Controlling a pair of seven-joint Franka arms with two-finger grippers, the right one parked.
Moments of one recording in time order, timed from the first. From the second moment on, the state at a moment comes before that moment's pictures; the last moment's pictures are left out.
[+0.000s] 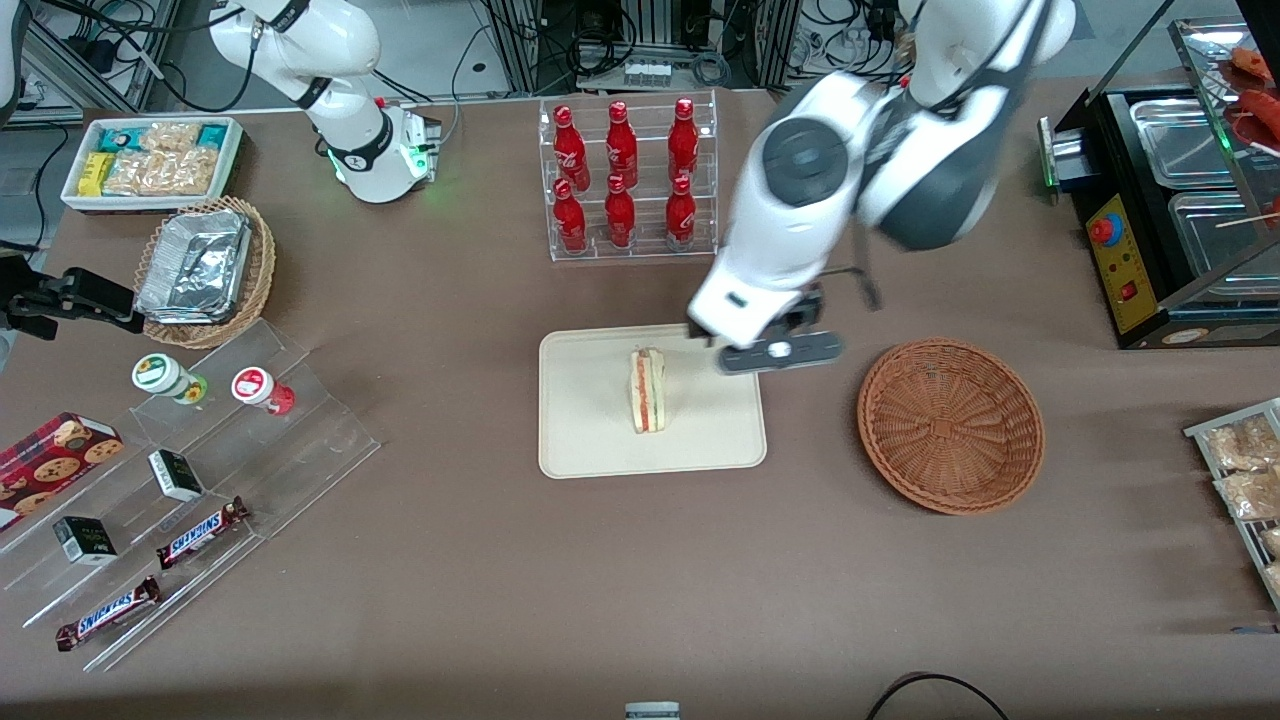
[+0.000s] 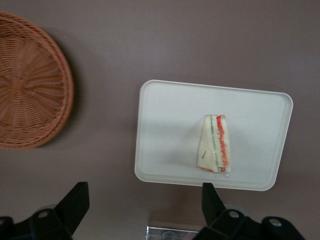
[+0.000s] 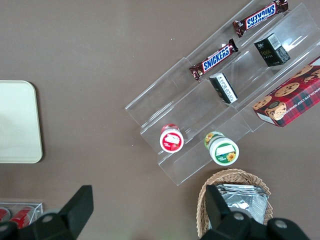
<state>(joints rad) -0.56 0.29 -0.02 -1.43 -0.03 1.69 -0.74</state>
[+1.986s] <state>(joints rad) -0.04 -0.04 -0.02 -1.62 0.01 1.50 -0.10</state>
